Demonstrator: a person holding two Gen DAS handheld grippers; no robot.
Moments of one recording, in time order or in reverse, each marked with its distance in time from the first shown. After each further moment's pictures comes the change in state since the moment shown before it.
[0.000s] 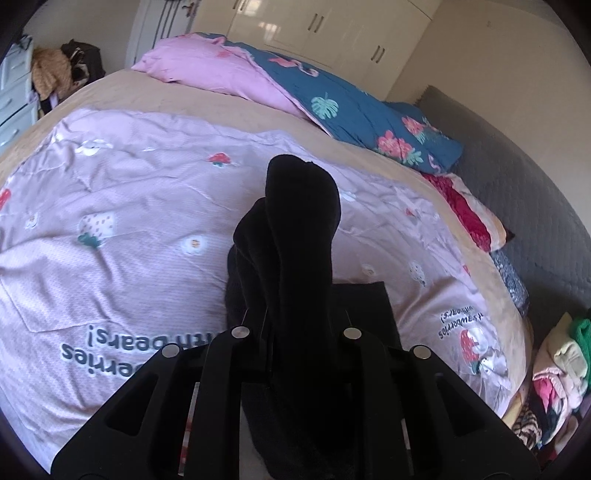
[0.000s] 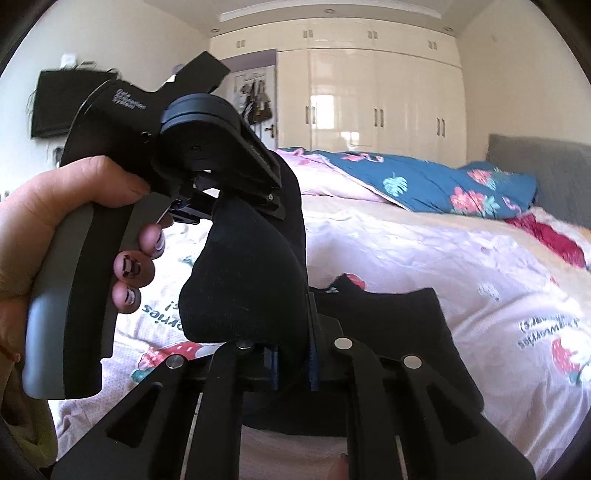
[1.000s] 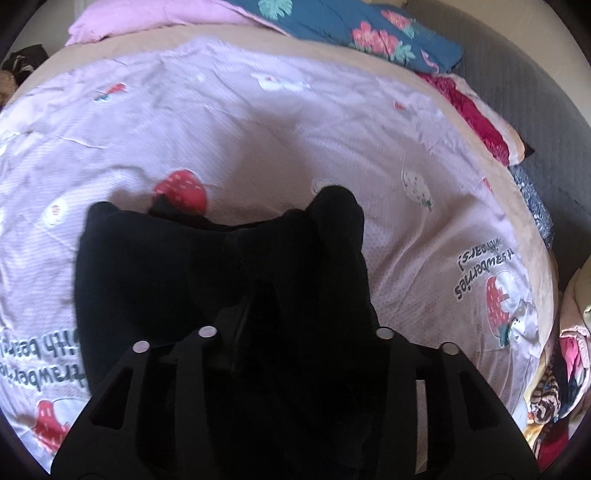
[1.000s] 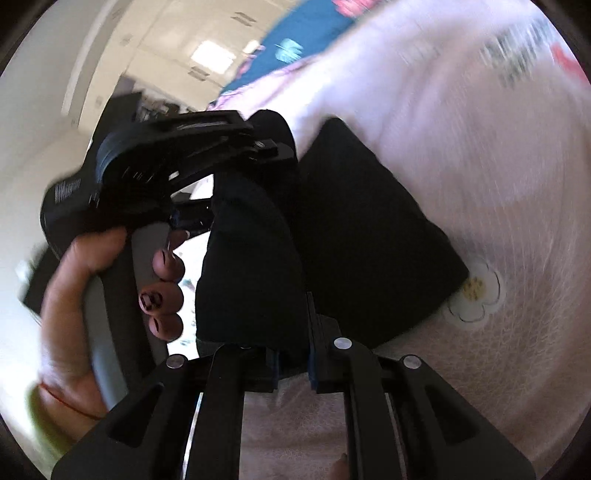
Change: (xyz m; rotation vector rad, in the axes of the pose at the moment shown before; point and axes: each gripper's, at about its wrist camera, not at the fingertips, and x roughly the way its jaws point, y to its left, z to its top) left arm 0.163 -0.109 -0.028 0.145 0.335 0.044; right arm 0.038 -0.166 -0.085 0.897 0.355 0.261
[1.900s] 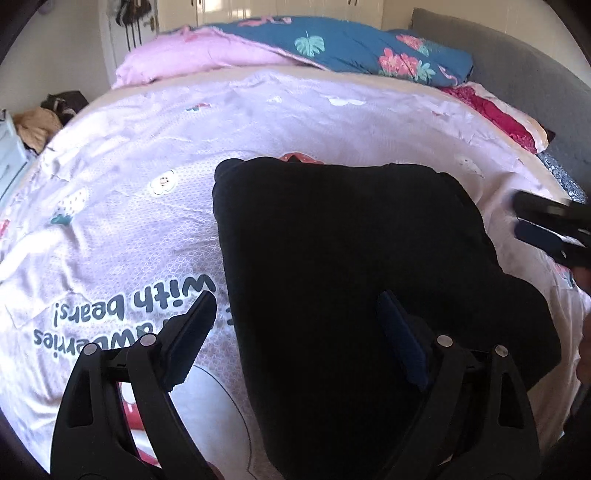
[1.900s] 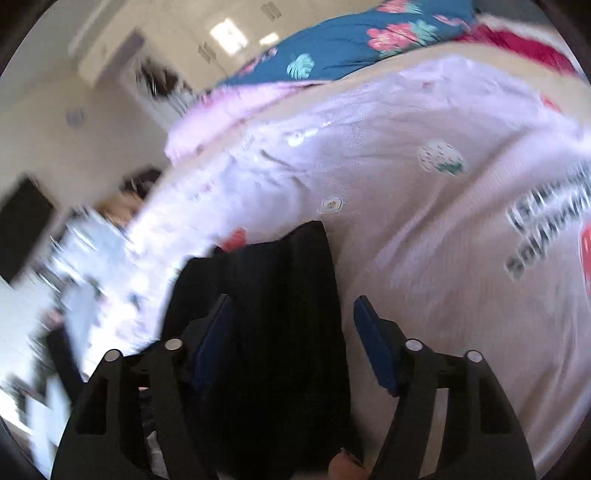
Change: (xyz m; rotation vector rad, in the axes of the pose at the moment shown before) left arm -0.039 0.067 -0.091 0.087 -0.223 0.212; right arm 0.017 0.034 0.103 -0.324 -0.002 -0.258
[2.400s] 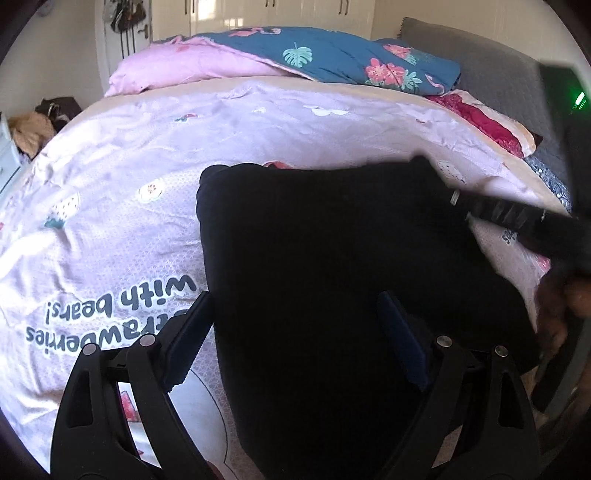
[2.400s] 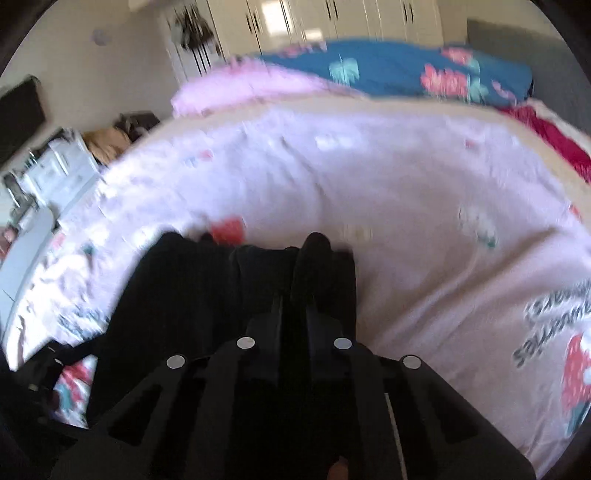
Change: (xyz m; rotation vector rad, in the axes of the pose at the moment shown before) left arm -0.010 -0.012 -0.005 0.008 -0.035 -0.048; right arm 0.034 0.038 0.008 -0.294 -0.048 -0.126
